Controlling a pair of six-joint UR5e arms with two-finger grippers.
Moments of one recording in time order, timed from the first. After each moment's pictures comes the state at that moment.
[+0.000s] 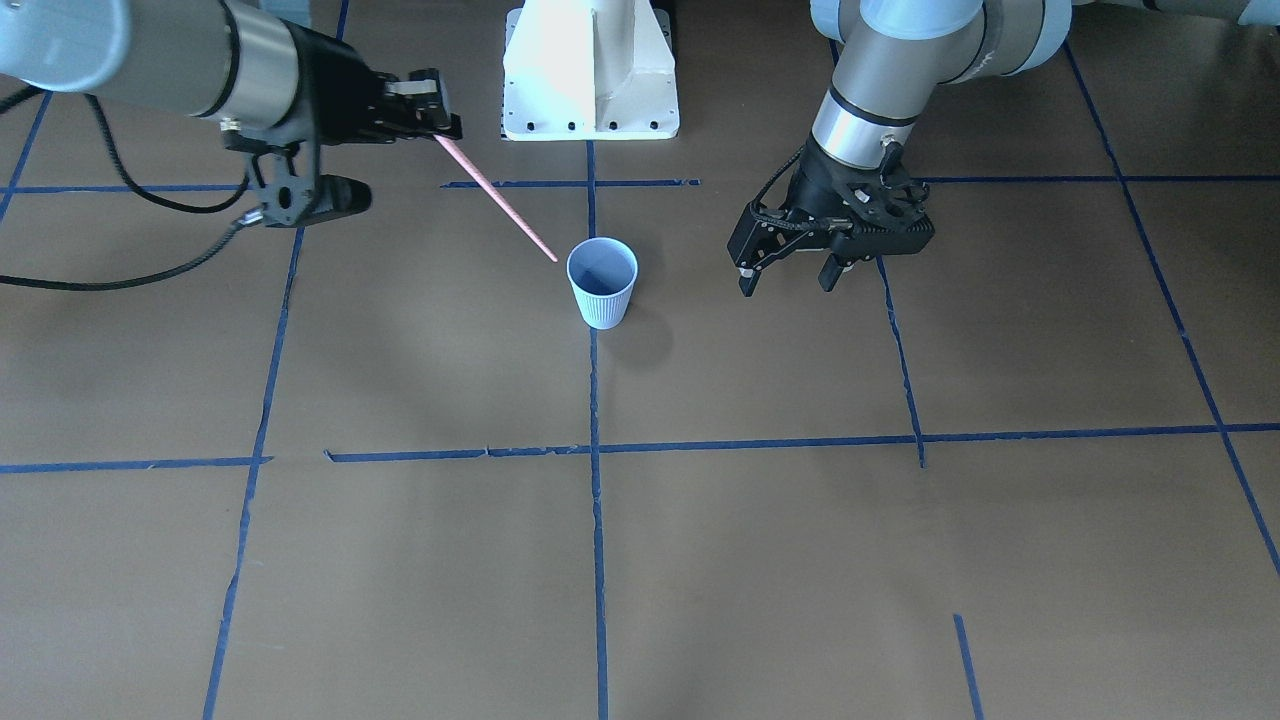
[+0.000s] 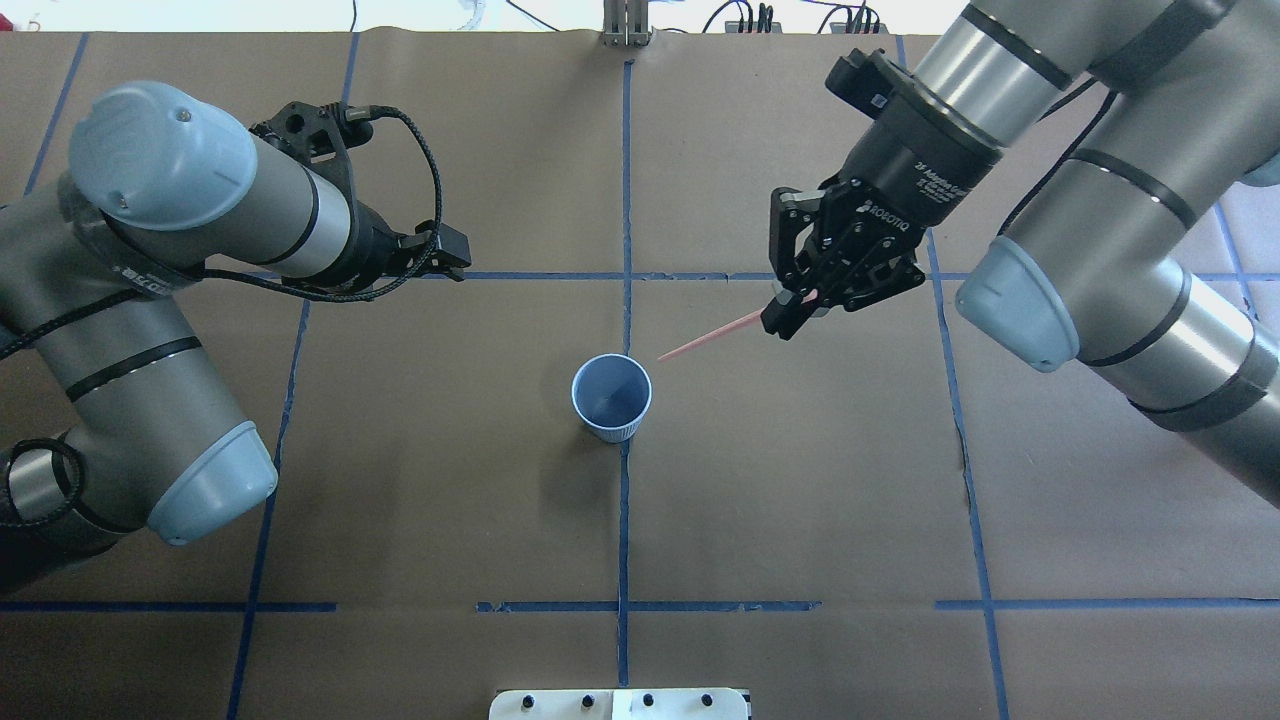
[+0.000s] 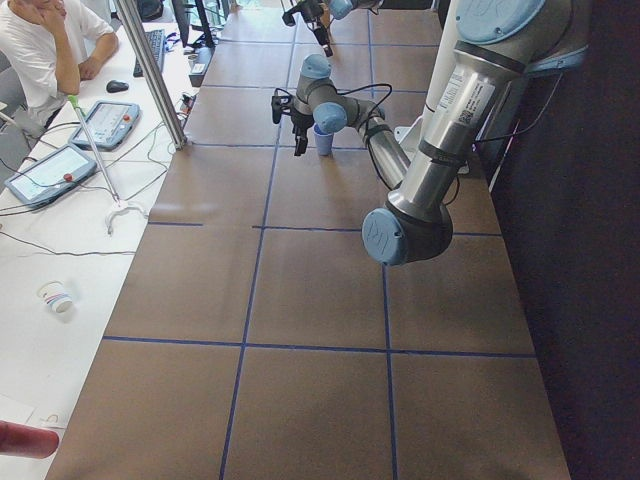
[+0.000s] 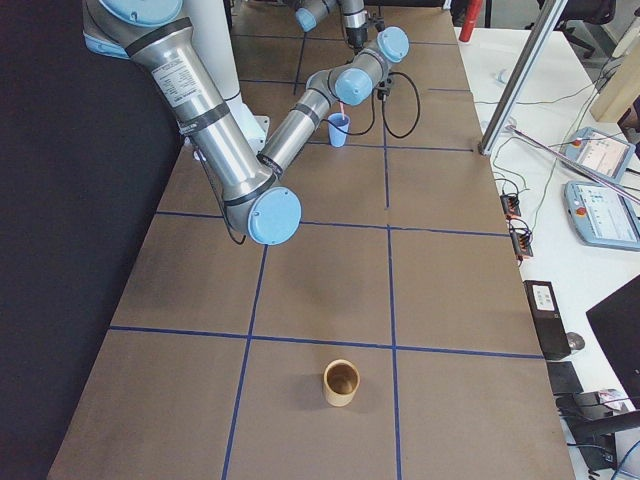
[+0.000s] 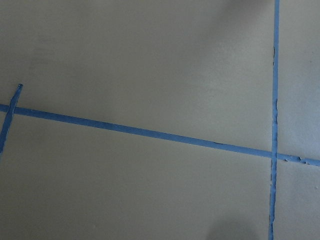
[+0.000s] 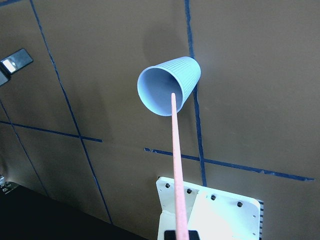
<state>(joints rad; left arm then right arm) -0.71 -2.05 -1.93 -1.68 -1.89 -1.31 0.90 -0.96 1.86 -1.66 2.85 1.10</state>
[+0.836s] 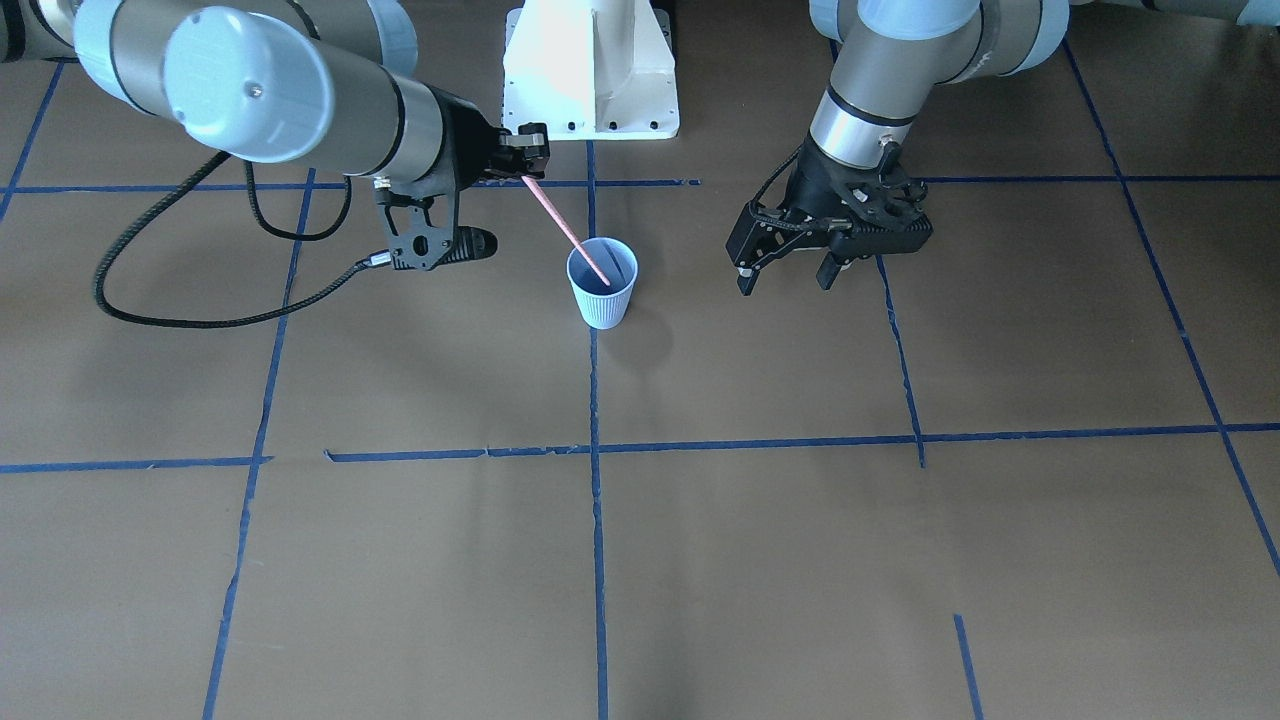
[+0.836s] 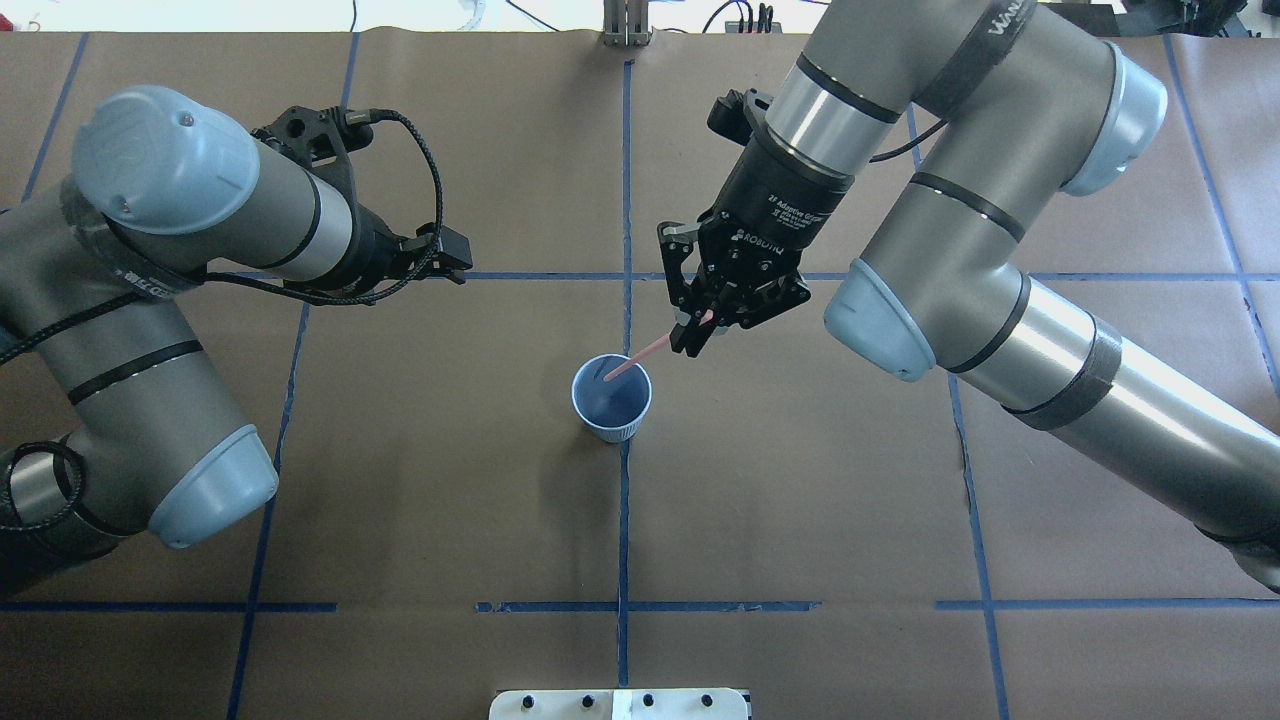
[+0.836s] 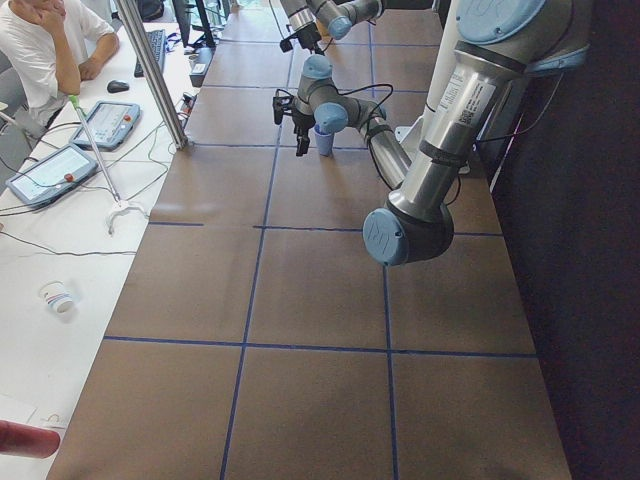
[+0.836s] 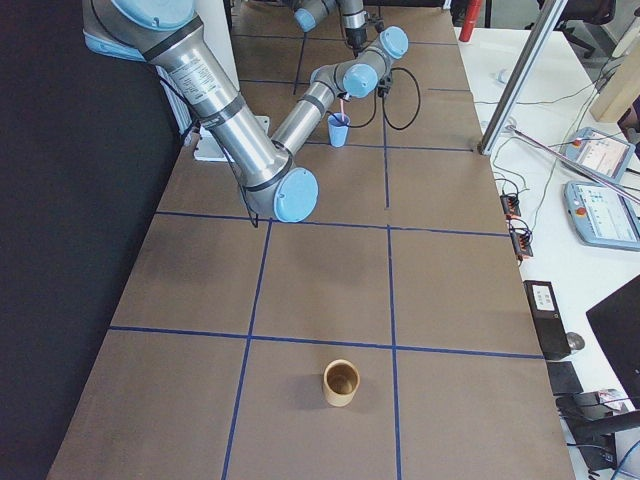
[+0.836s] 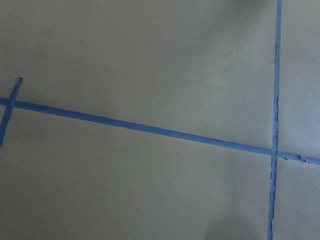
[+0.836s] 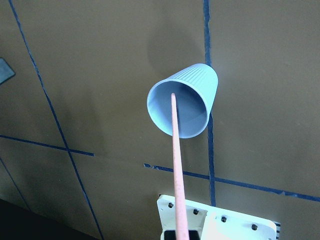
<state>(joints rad) -0.71 -2.05 -1.93 -1.68 -1.89 -1.33 0.79 -0.84 1.71 -1.65 2.75 1.11</state>
